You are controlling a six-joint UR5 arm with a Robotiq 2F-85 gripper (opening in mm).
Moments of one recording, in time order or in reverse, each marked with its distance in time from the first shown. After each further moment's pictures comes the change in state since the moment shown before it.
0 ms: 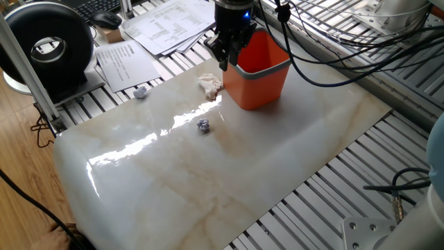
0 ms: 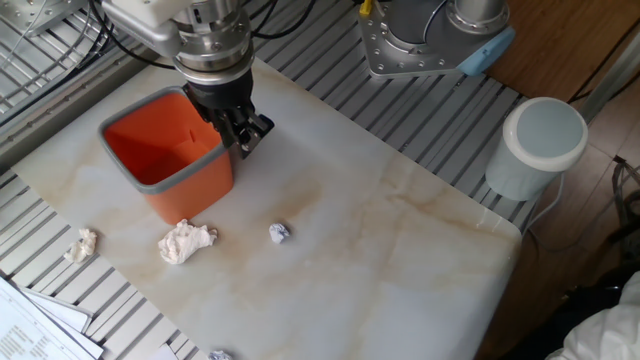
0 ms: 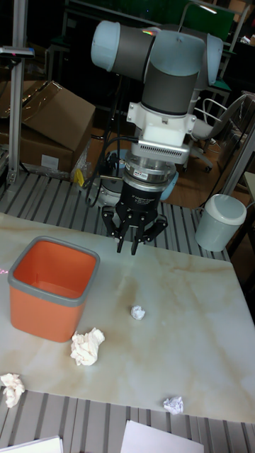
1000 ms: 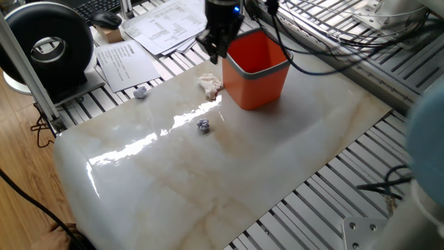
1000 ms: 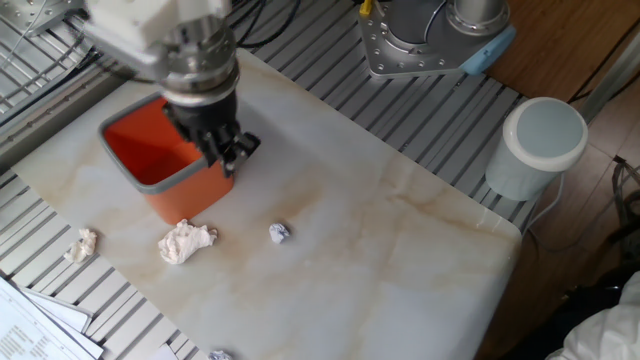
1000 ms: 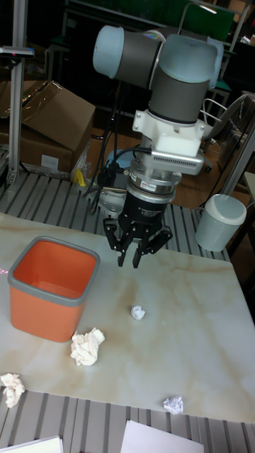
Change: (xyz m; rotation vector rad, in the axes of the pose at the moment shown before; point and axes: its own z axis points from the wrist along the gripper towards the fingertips) arm -0.046 0.007 0.000 0.019 -0.013 -0.100
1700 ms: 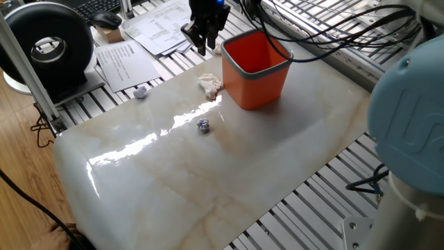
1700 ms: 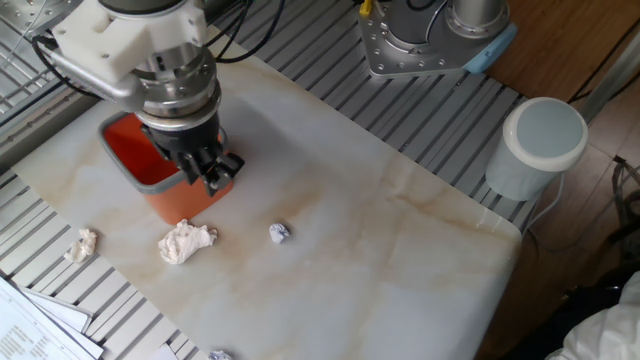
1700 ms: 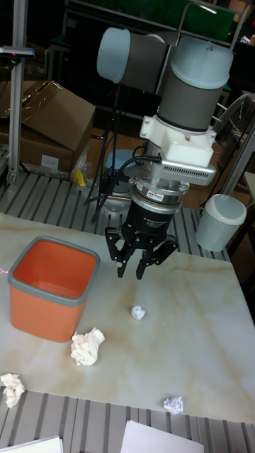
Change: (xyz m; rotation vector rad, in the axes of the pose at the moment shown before) arm -0.029 -0.003 -0.001 0.031 -0.009 -0.024
